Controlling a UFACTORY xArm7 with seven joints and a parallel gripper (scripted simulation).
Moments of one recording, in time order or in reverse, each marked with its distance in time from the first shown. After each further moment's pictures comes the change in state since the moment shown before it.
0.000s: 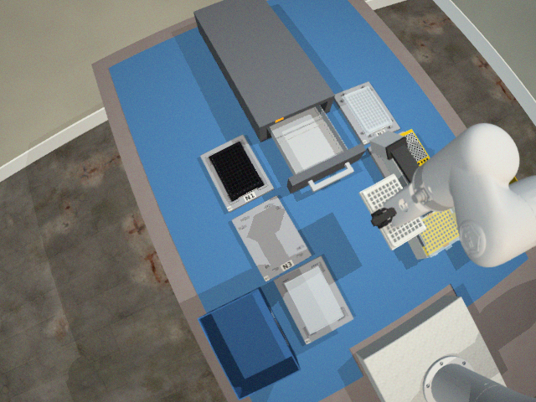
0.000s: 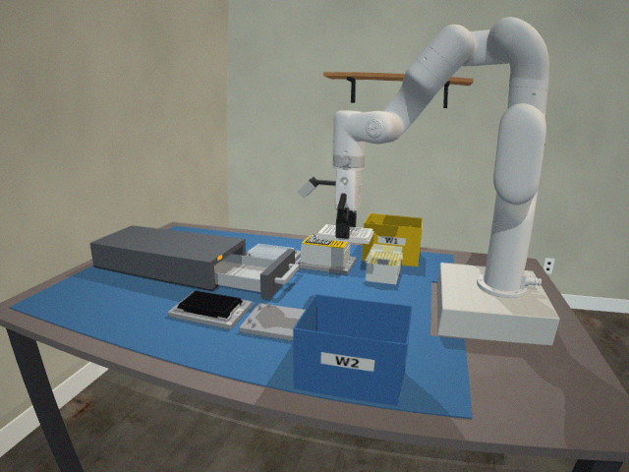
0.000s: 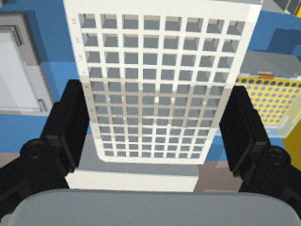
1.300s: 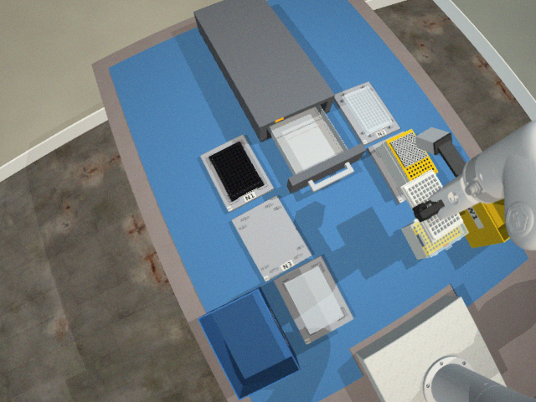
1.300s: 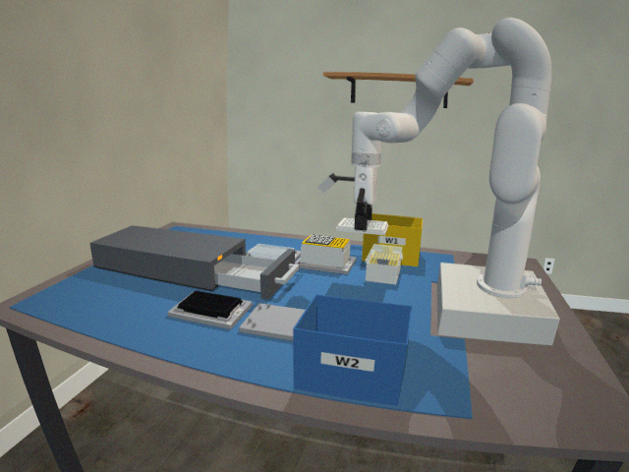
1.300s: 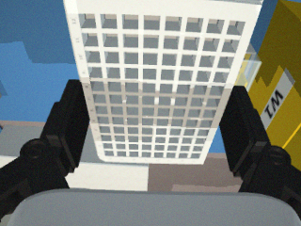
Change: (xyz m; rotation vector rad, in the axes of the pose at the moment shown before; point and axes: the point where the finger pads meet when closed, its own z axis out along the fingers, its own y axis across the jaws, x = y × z) arm -0.030 0.083 0.000 0.000 0.000 -0.002
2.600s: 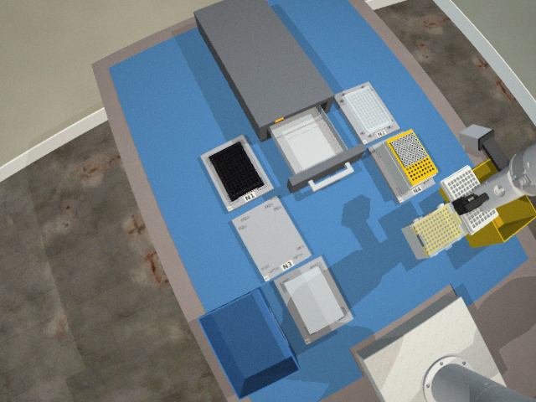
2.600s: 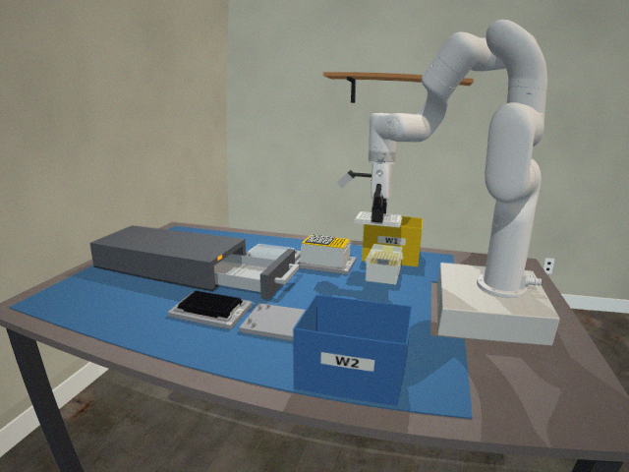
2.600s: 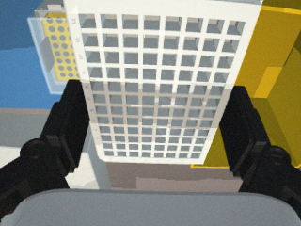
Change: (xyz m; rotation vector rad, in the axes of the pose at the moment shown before) arm -0.032 0.088 0.000 0.000 0.000 0.001
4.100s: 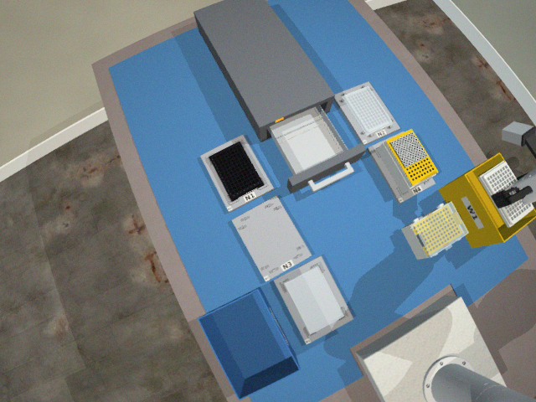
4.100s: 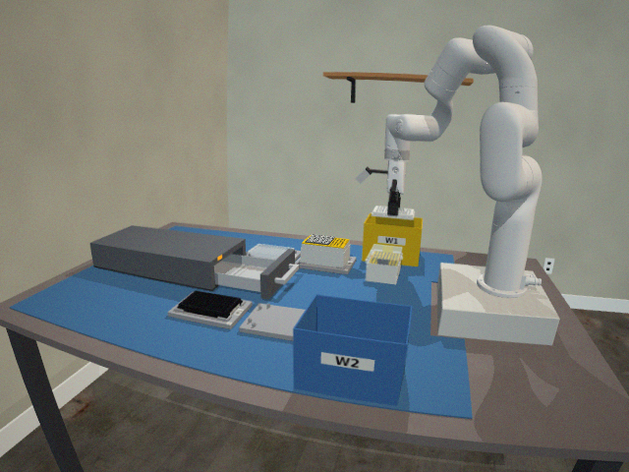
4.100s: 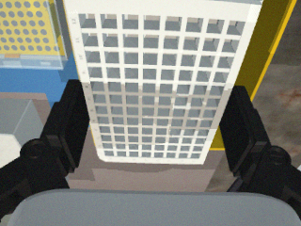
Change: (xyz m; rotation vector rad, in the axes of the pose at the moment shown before) arm -0.035 0.098 0.000 0.000 0.000 -0.001
